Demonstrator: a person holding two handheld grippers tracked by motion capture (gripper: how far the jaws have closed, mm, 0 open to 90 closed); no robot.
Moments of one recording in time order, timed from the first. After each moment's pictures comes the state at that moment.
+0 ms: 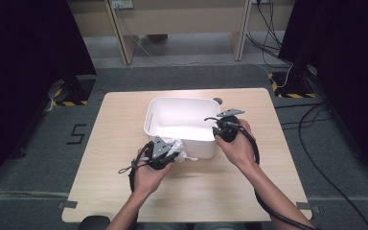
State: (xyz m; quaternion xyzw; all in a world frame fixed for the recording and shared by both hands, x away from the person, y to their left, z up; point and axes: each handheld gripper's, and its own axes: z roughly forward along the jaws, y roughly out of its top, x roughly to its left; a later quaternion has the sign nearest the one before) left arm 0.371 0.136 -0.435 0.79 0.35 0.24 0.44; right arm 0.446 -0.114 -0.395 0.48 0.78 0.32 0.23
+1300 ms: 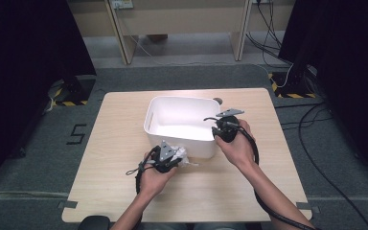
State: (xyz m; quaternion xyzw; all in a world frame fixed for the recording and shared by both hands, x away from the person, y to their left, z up) left arm 0.381 0.126 -0.474 0.81 0.36 0.22 0.41; right arm 0.446 -0.112 -0.395 0.48 0.78 0.33 0.23
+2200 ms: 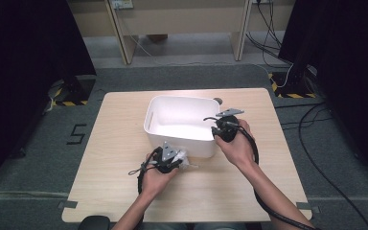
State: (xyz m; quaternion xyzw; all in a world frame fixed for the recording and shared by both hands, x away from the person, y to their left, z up) left arm 0.384 0.124 -0.484 0.82 0.36 0.21 0.40; right arm 0.447 -0.112 -0.396 0.48 0.78 0.33 0.23
